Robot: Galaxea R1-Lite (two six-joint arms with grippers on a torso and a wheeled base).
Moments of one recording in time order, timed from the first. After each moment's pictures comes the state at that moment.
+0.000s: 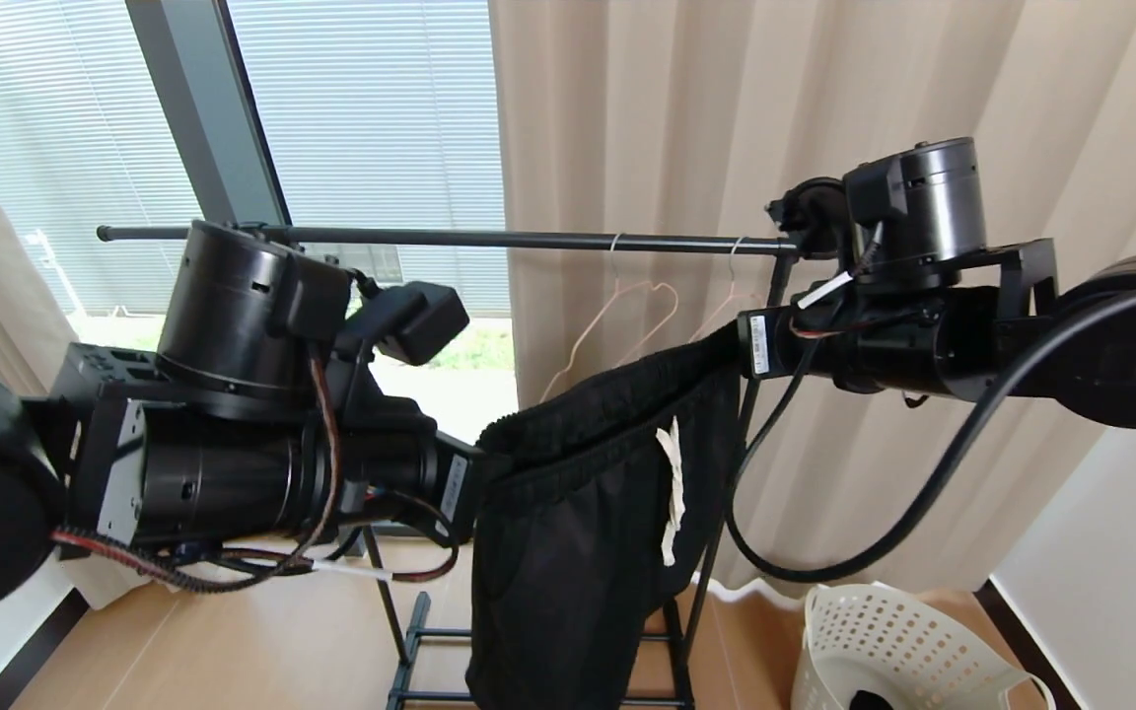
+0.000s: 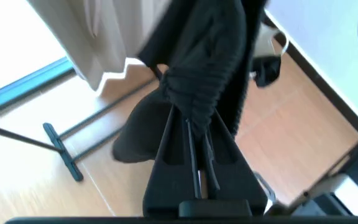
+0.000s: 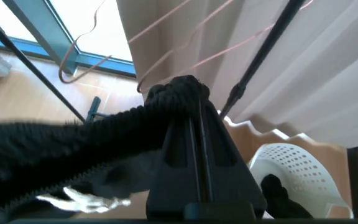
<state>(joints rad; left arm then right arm) -0.64 1.57 -1.03 0.02 -0.07 -0.06 0.55 1.79 -1.33 0.04 -0.36 0.19</state>
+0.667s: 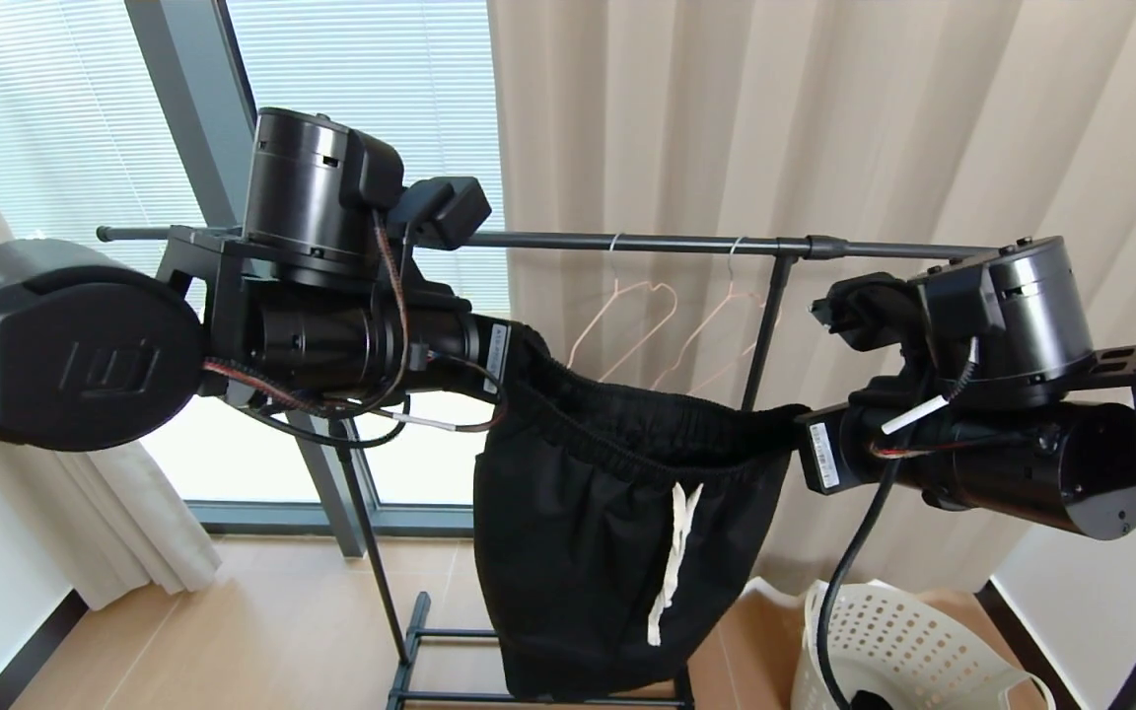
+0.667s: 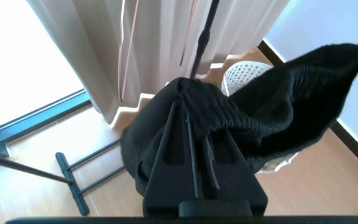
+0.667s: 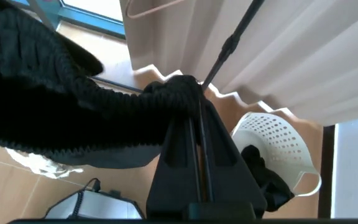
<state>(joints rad) -0.58 1.74 -1.33 0.02 -0.05 -0.05 0.61 1.61 -1.01 0.03 -0.40 0.16</state>
